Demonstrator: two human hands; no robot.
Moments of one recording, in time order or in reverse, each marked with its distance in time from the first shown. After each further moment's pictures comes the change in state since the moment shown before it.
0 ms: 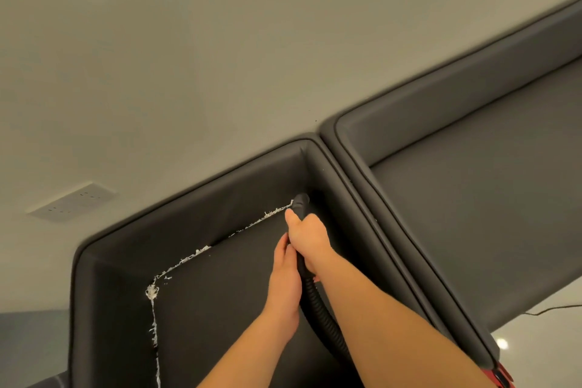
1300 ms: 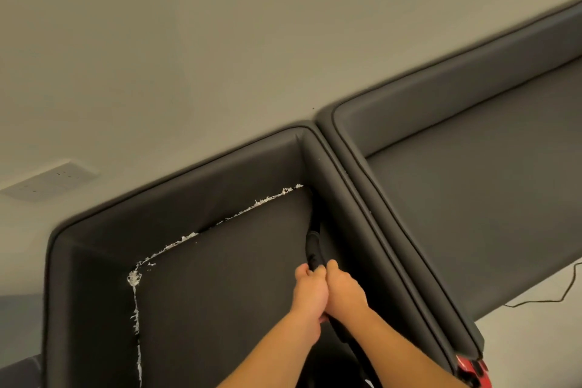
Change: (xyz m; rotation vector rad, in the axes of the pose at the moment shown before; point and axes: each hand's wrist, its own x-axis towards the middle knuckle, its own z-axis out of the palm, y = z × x) left_hand 0.022 -0.055 0.024 0.153 -0.056 -0.278; right_hand -0.029 0.103 -0.033 -0.826 -0.118 -0.055
